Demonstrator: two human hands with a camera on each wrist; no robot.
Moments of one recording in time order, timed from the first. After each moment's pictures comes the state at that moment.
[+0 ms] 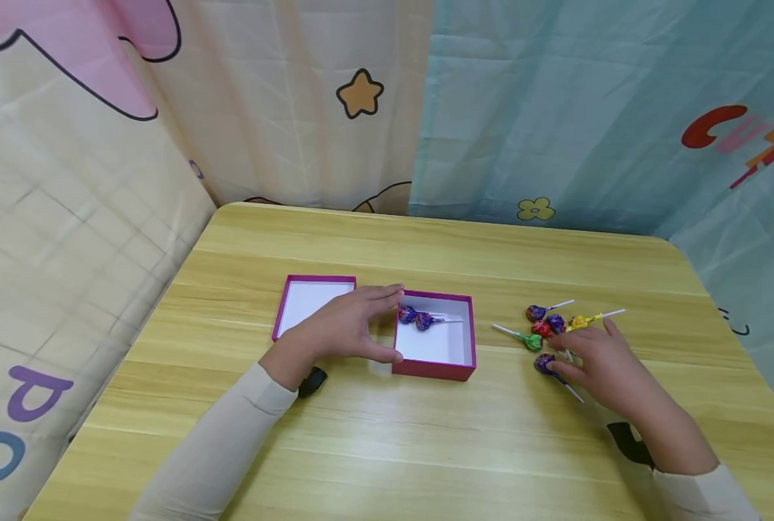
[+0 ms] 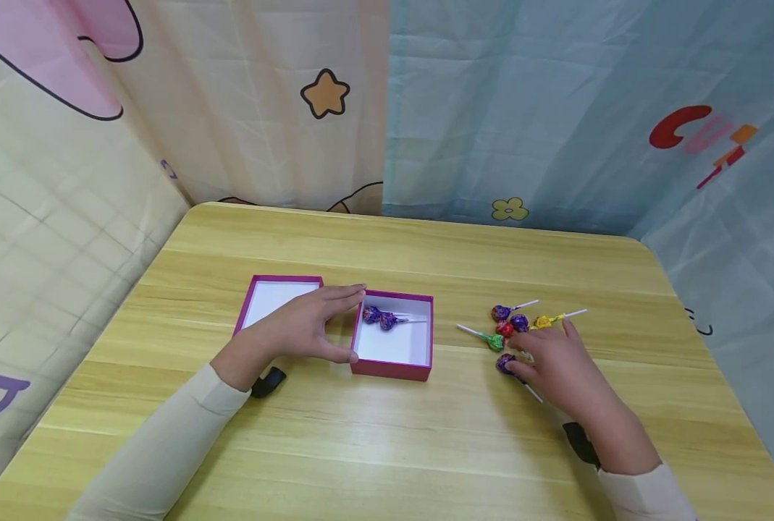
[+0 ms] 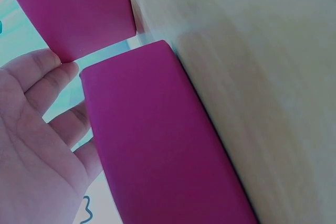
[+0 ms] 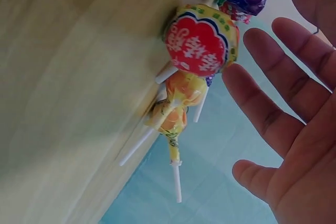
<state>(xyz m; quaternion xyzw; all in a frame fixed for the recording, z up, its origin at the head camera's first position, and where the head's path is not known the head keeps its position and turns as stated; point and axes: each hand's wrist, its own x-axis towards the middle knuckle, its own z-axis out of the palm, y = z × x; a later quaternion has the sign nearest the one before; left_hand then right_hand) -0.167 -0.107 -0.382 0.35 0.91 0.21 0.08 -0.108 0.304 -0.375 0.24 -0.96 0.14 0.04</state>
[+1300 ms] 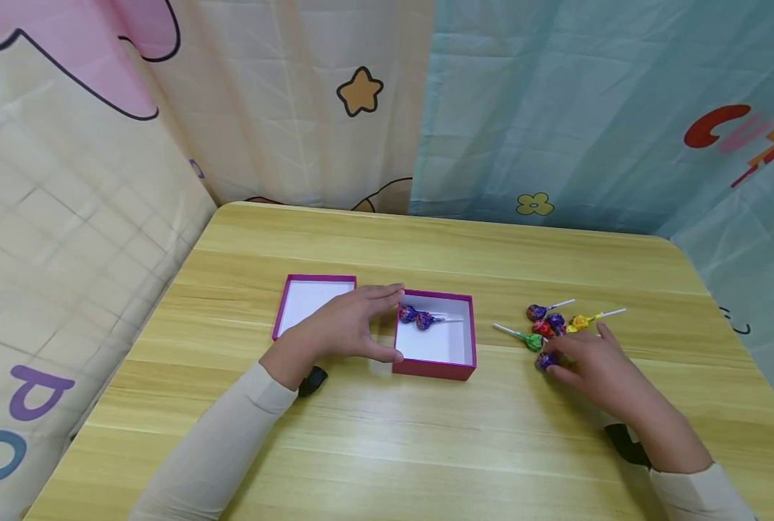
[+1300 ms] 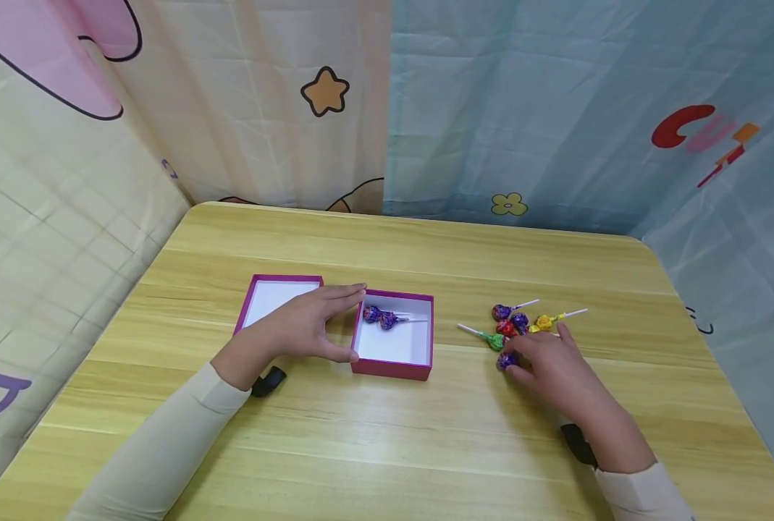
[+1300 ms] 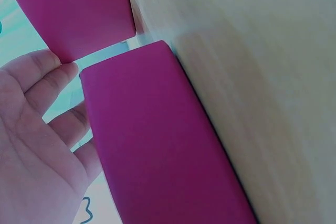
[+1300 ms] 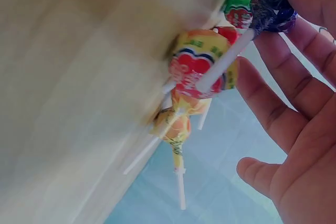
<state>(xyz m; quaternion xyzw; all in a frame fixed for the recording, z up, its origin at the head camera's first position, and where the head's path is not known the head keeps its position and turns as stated) -0.167 -0.107 -0.381 0.35 0.91 0.20 0.09 -0.107 0.302 -0.382 0.24 -0.96 0.14 0.01</state>
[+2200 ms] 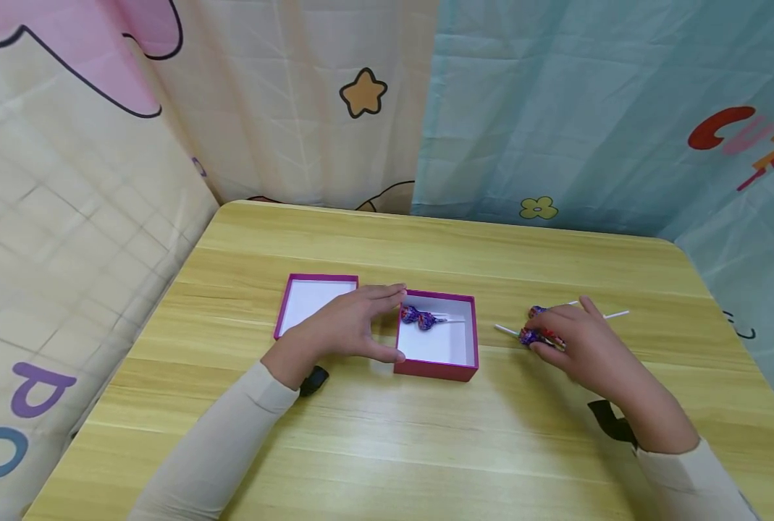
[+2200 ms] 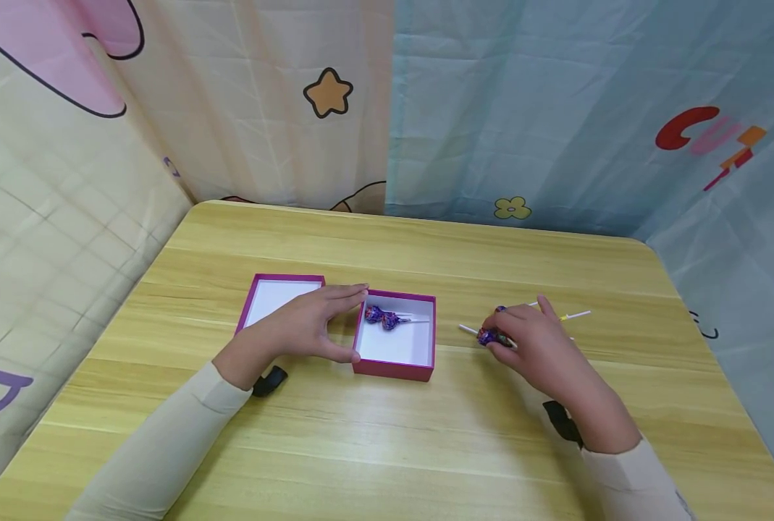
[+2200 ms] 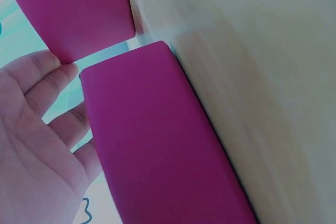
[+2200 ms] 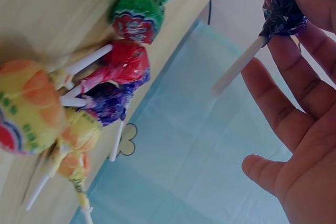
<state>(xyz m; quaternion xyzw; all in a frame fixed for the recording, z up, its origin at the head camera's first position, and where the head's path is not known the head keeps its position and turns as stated) -0.168 -0.106 -0.382 0.35 0.91 0.20 0.08 -0.124 0.273 -0.355 0.30 -0.93 0.17 0.08</state>
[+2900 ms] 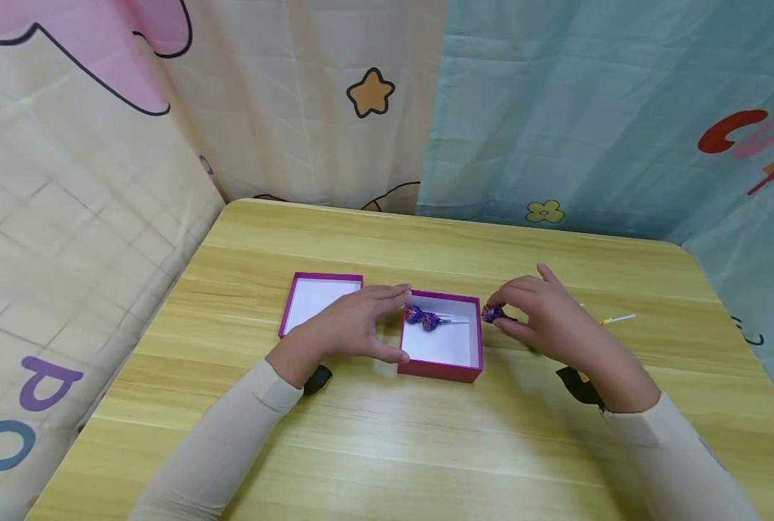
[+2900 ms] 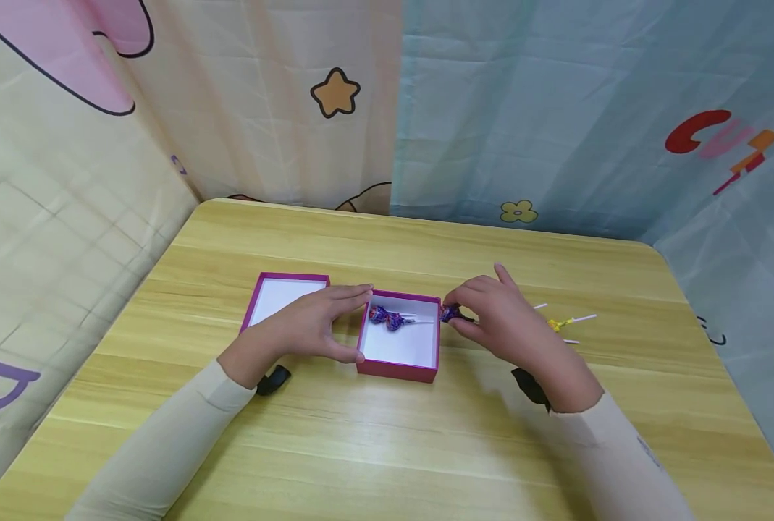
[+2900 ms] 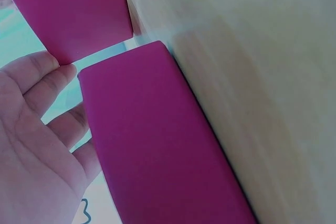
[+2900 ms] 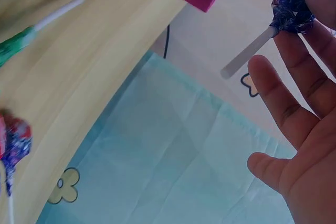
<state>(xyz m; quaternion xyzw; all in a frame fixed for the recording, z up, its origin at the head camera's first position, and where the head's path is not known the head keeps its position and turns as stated) -0.167 -0.106 -0.381 0.35 0.91 0.20 0.08 -0.156 0.220 -0.326 0.36 -0.91 0.17 0.04</state>
